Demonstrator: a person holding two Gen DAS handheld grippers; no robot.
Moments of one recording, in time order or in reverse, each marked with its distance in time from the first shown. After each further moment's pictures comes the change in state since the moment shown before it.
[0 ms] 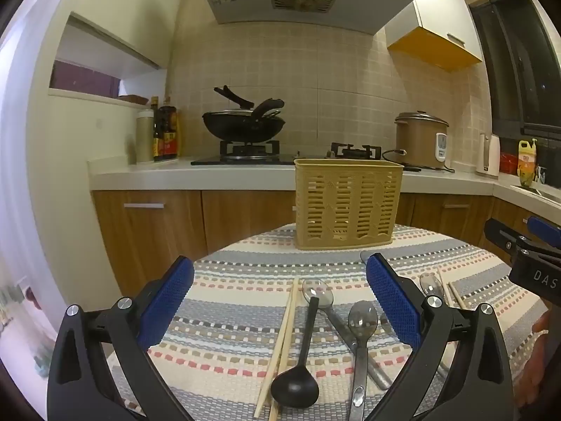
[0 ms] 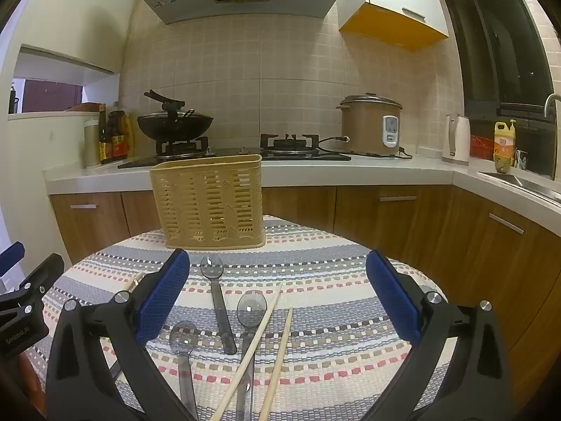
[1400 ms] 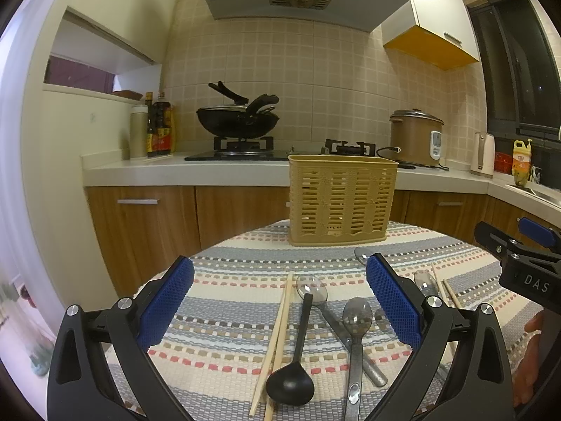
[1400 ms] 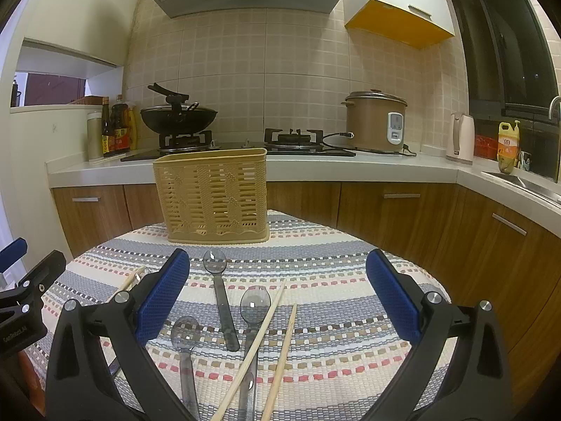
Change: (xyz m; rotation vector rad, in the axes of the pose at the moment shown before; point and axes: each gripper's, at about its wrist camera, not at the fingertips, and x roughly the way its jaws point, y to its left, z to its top) left arm 0.002 -0.001 -0.002 -0.002 0.018 -0.027; right arm 0.001 0.005 0.000 0.004 -0.005 0.012
